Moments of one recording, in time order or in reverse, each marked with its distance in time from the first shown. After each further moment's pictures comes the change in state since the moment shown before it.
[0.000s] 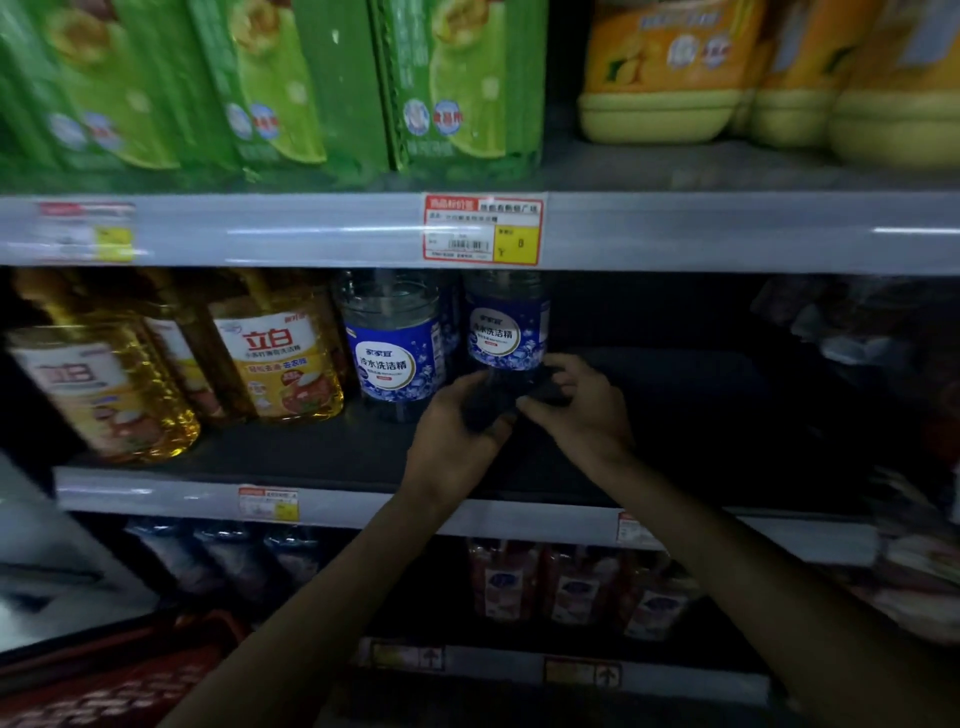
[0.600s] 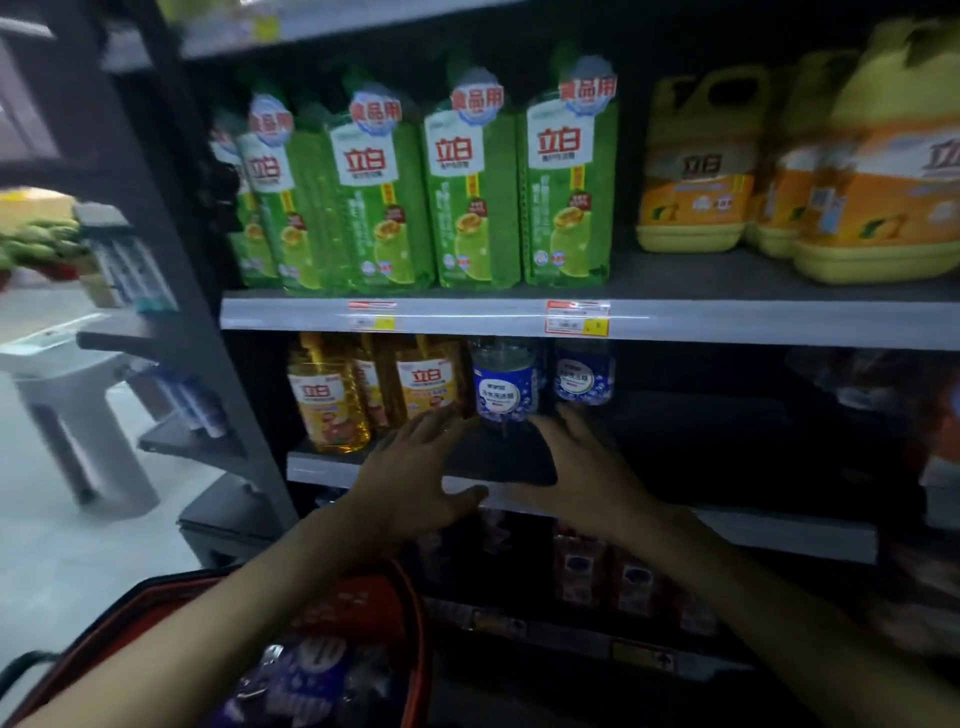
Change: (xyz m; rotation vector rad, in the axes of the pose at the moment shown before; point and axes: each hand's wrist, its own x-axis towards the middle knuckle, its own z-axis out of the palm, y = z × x) left_hand -0.152 0.077 -0.187 0.919 -0.186 0.144; right_hand -0.145 -0.127 -0.024 -0.468 -0.423 -0.371
